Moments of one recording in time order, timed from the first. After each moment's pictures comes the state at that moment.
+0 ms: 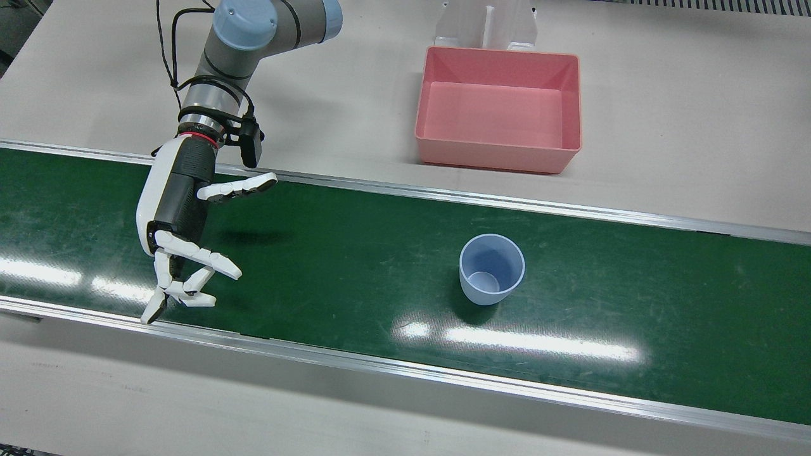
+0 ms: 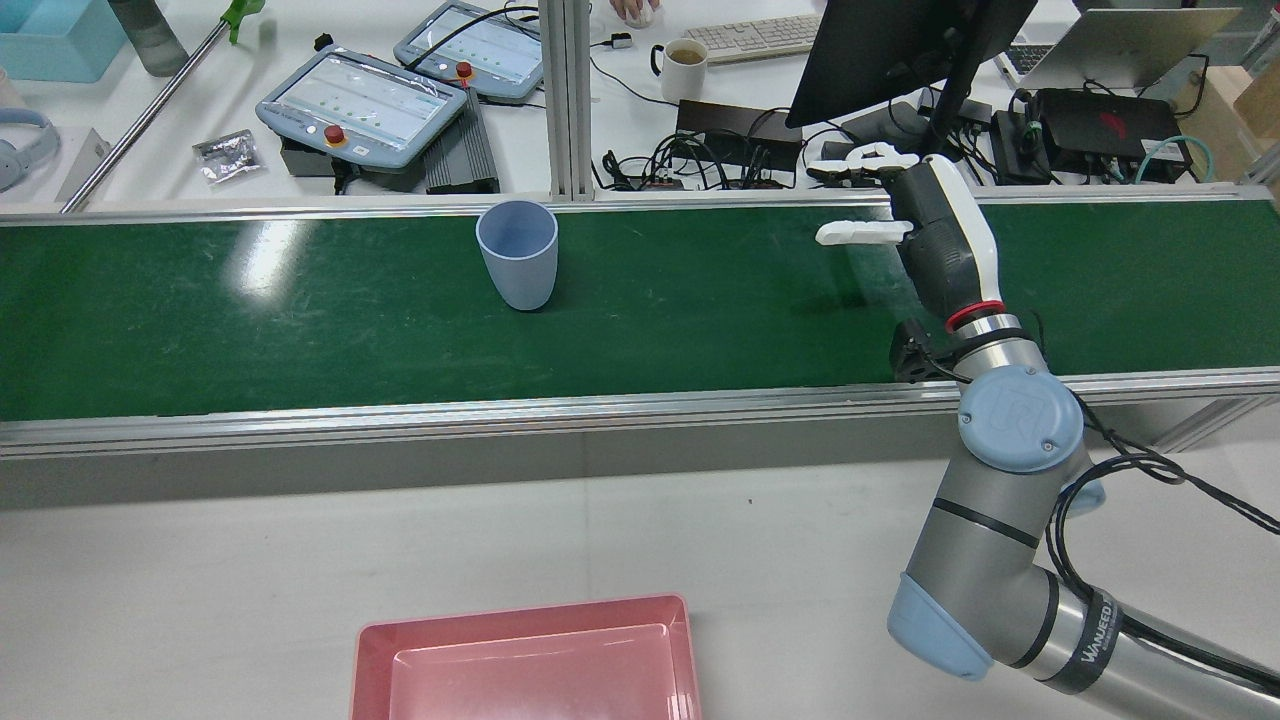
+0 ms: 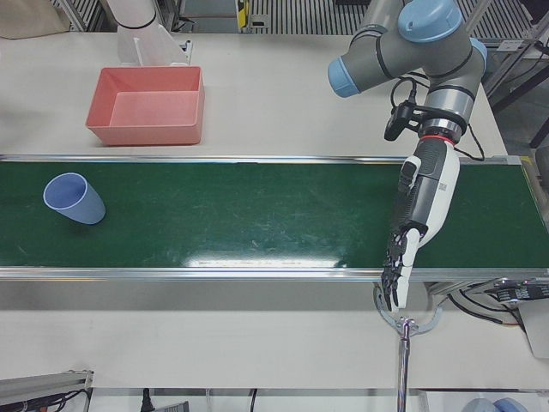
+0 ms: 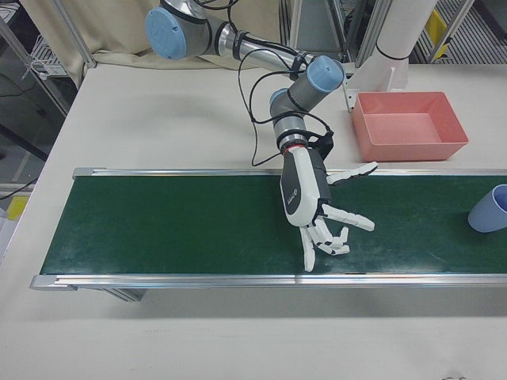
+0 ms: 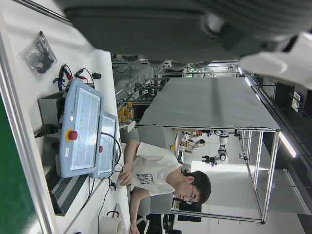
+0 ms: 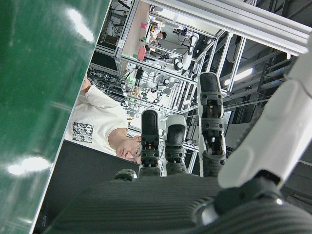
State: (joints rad) left arm -1.41 -1.80 -1.69 0.23 1.81 0.01; right arm 0.69 -1.16 1.84 -3.62 -0.70 -0.43
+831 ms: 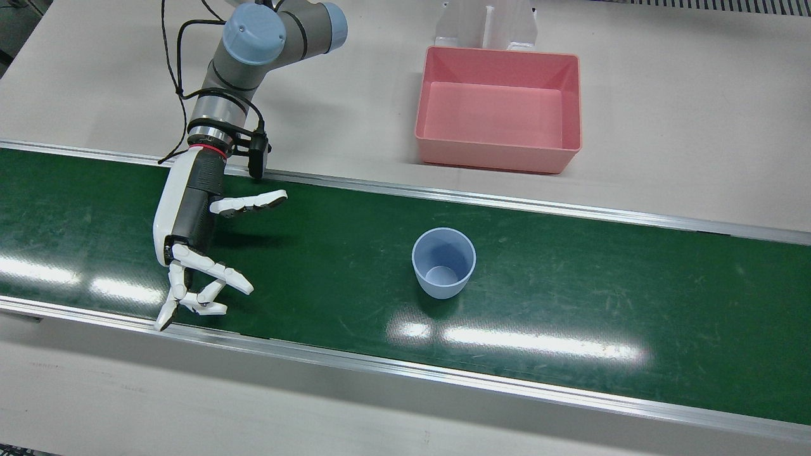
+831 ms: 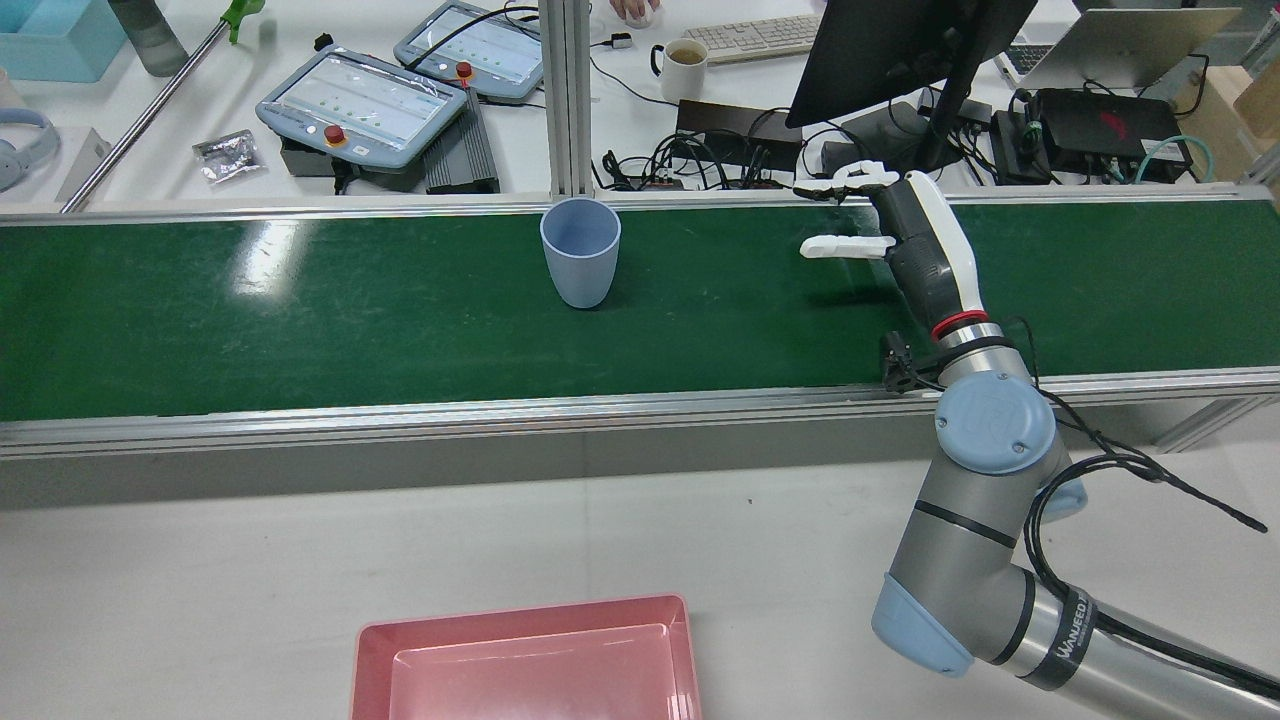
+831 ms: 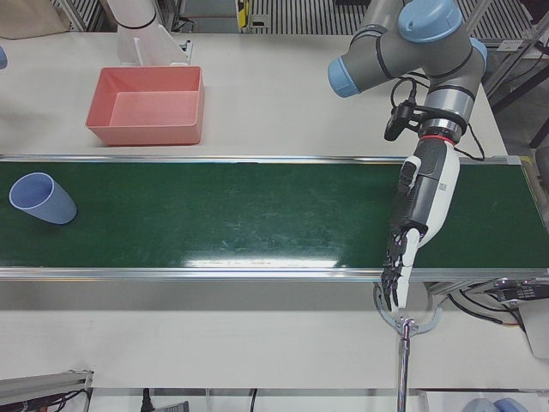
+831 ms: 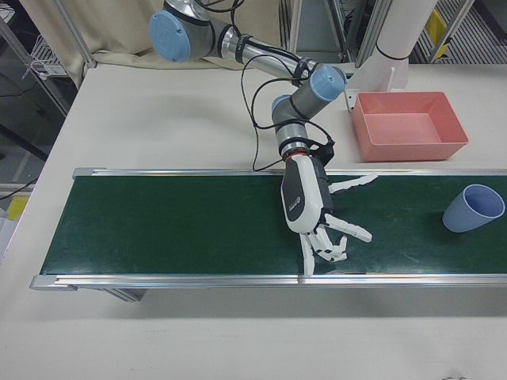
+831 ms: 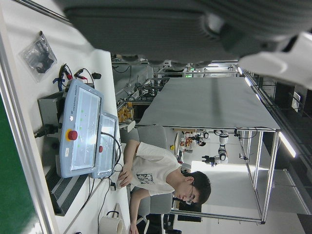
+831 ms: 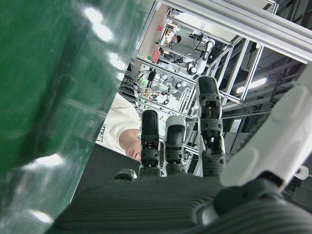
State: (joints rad) left arm -1.41 -1.80 -1.69 0.23 1.81 0.01; right arm 0.68 -1.14 1.78 -3.61 -0.71 -0.47
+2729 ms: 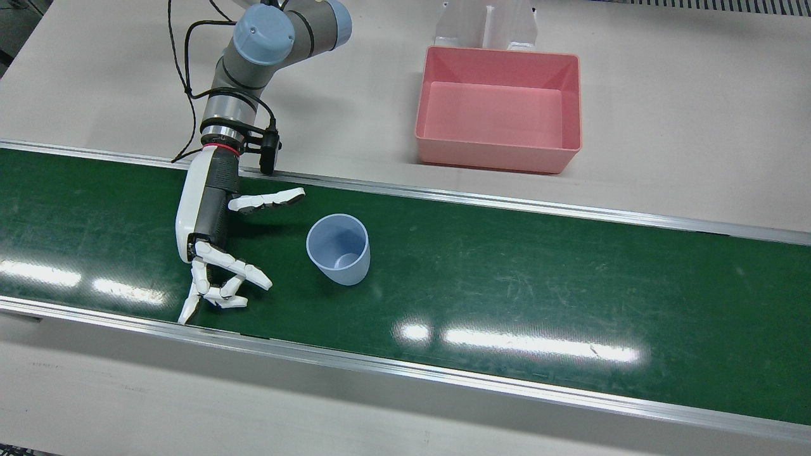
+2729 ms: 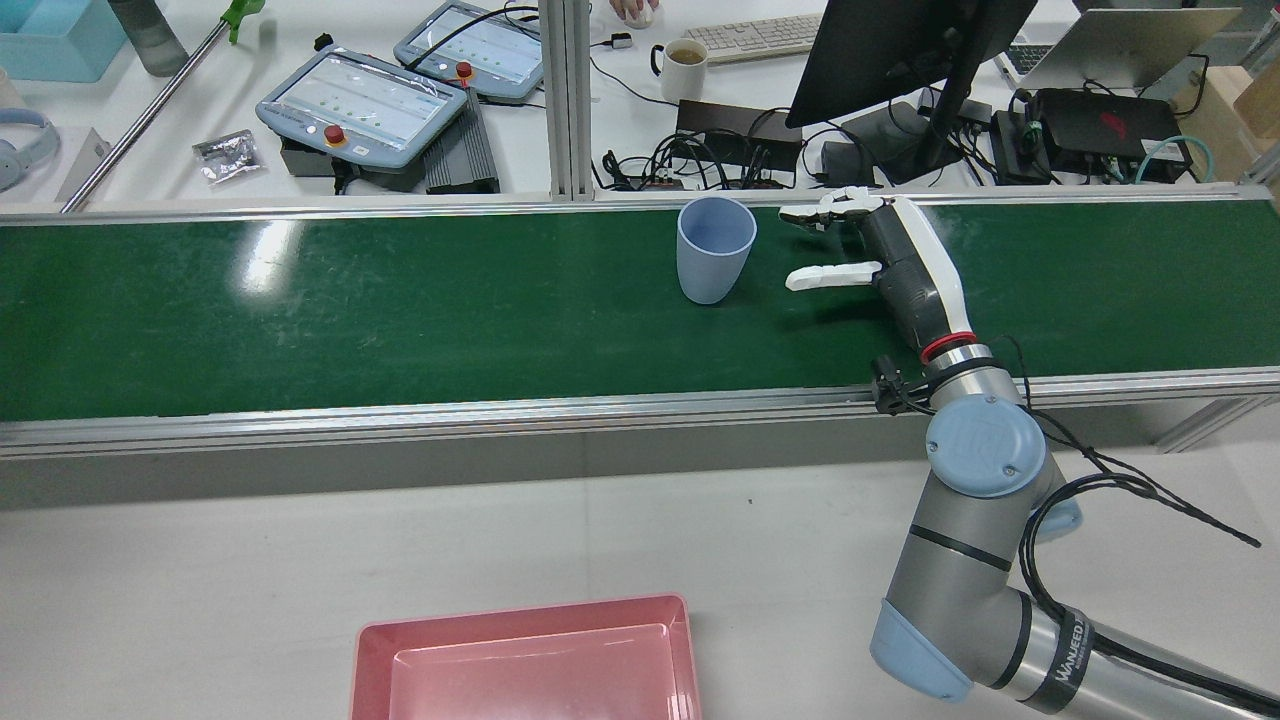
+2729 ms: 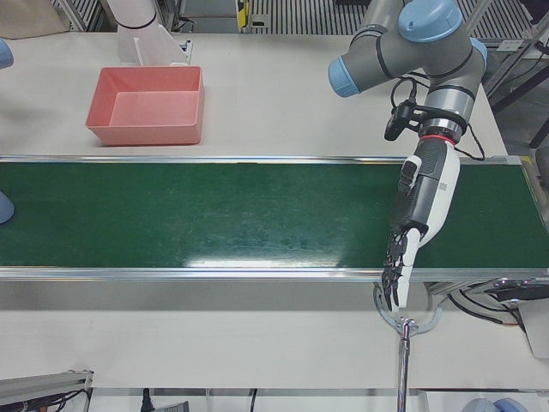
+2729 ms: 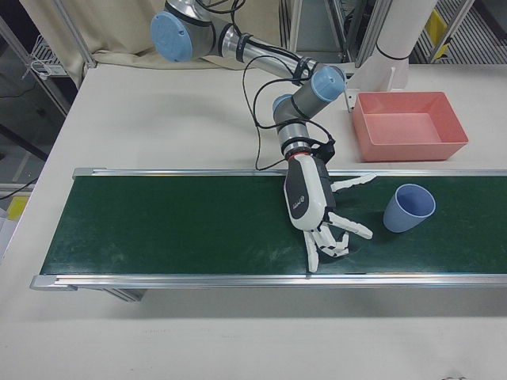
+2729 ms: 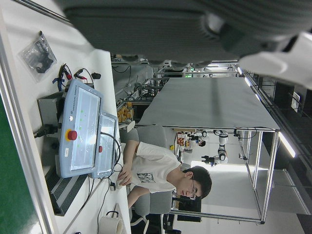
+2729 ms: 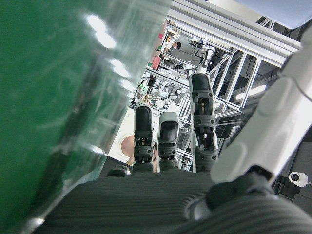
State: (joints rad) left arm -1.41 -1.80 -1.69 0.23 1.81 0.01; right arm 0.64 -1.16 1.78 -3.62 -0.72 -0.48
